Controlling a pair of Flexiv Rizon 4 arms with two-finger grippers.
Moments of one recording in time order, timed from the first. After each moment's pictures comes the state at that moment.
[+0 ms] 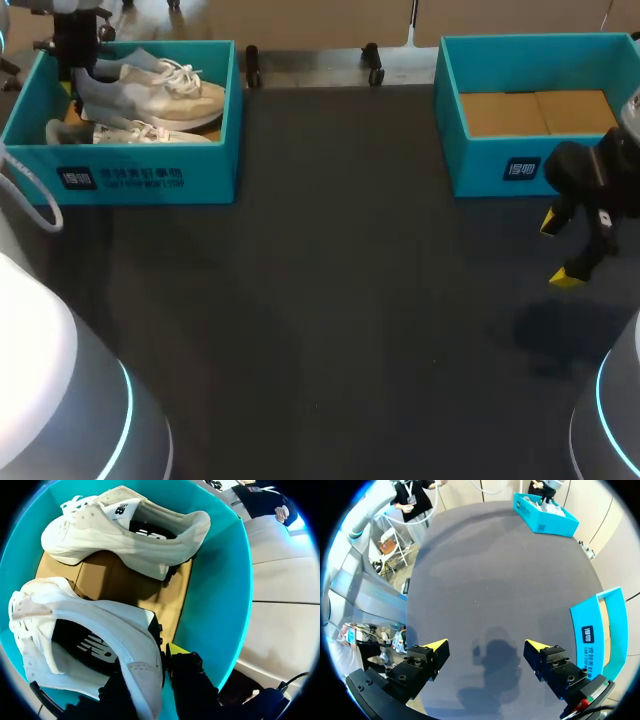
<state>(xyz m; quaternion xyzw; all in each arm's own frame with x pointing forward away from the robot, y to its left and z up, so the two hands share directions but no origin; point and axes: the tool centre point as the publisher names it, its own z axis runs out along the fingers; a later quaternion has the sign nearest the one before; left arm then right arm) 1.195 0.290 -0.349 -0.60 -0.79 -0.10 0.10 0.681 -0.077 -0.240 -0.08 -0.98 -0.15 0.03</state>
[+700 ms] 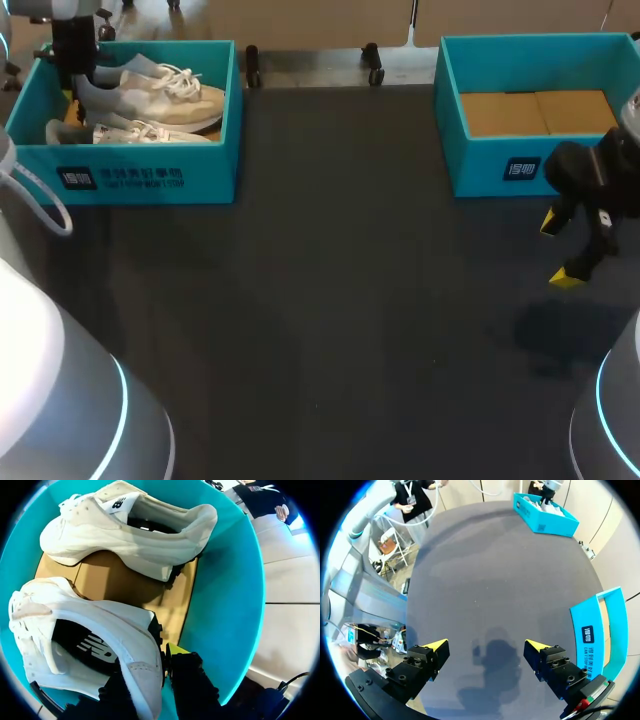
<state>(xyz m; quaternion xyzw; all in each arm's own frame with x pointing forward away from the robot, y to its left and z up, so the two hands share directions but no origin) 1.192 0.290 -0.365 -0.60 -0.79 -0.07 0.10 0.681 -0.077 -0.240 -0.08 -0.98 -0.15 0.03</state>
